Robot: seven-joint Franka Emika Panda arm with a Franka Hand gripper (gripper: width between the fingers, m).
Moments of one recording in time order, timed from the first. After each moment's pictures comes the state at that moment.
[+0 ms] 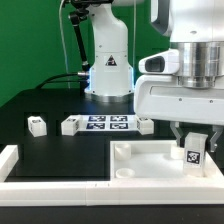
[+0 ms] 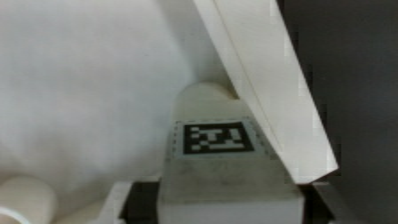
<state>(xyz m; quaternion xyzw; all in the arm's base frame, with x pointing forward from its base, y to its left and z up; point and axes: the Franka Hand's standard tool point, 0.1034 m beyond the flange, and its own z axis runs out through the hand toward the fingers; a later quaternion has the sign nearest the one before) 0.628 0.121 0.073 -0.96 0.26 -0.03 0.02</state>
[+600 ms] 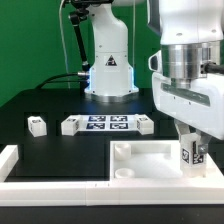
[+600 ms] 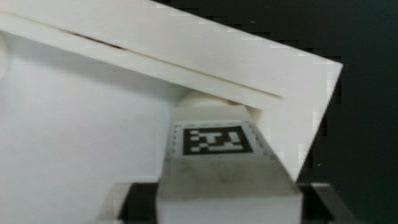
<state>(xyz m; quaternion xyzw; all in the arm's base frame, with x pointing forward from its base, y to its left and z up) 0.628 0.116 0.072 -0.80 0.60 -0.01 0.05</state>
